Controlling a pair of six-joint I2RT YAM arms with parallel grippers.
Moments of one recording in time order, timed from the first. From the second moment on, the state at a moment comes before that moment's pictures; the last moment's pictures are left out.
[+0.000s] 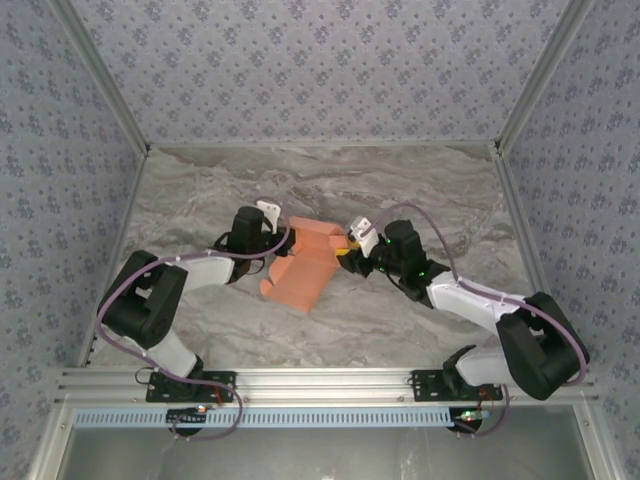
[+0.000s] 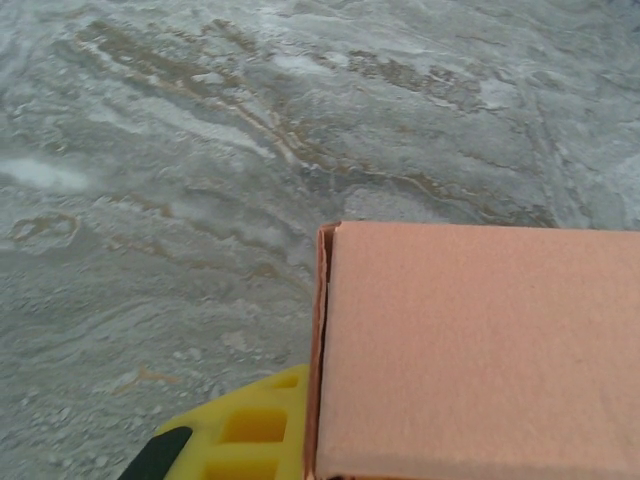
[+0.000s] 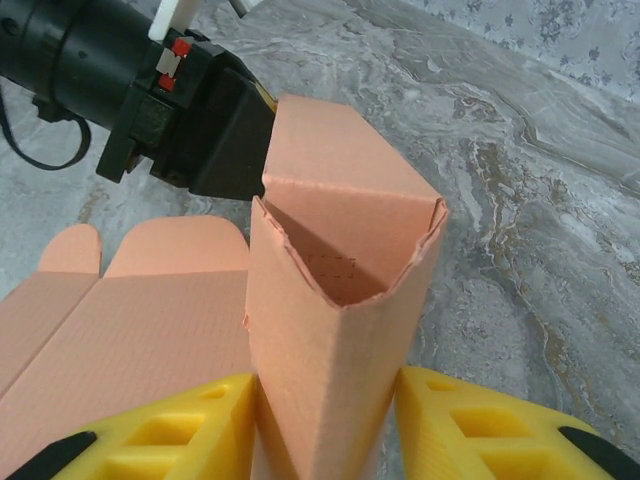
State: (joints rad) left arm -0.49 1.62 0.71 0.35 0.22 -0.34; right arm 0.59 1.32 0.58 0.32 -0.32 -0.17
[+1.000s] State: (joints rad) left arm -0.62 1.58 0.65 0.31 -0.12 -0.52; right arm 0.71 1.64 0.68 0.56 0.20 -0.04
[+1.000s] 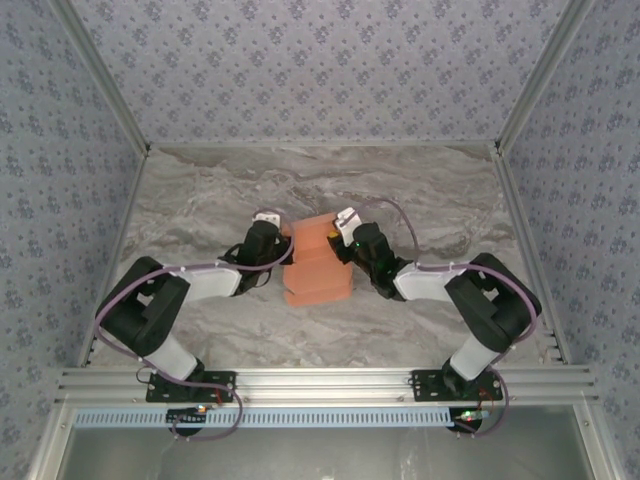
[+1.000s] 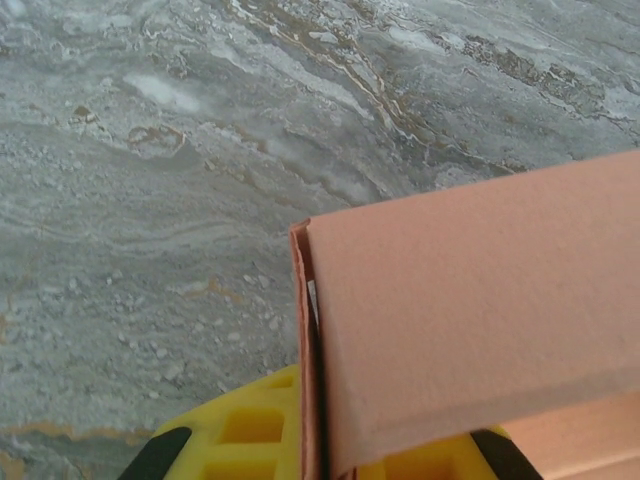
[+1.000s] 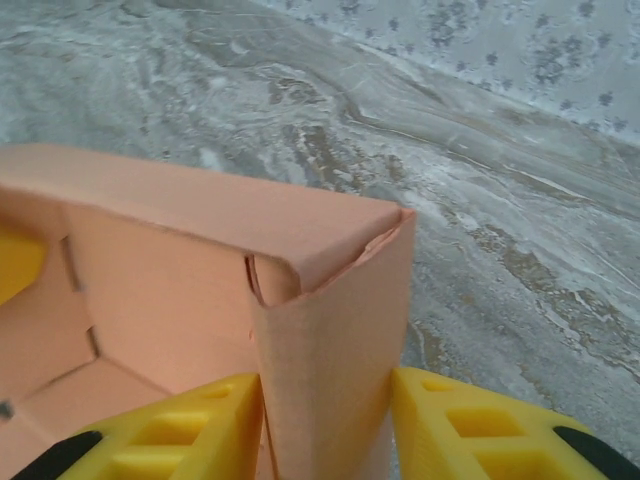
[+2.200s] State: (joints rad) left arm -0.53 1.42 0.71 0.09 0.12 -0.50; right arm 0.64 1.85 0.76 0.59 -0.20 -0.17
